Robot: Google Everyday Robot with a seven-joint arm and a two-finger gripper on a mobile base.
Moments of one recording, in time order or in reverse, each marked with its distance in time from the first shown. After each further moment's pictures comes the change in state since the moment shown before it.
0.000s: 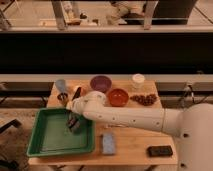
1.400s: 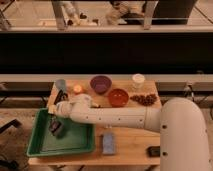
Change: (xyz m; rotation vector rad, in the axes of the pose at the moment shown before) arm -0.041 -0.077 0.043 0.190 -0.093 -0.023
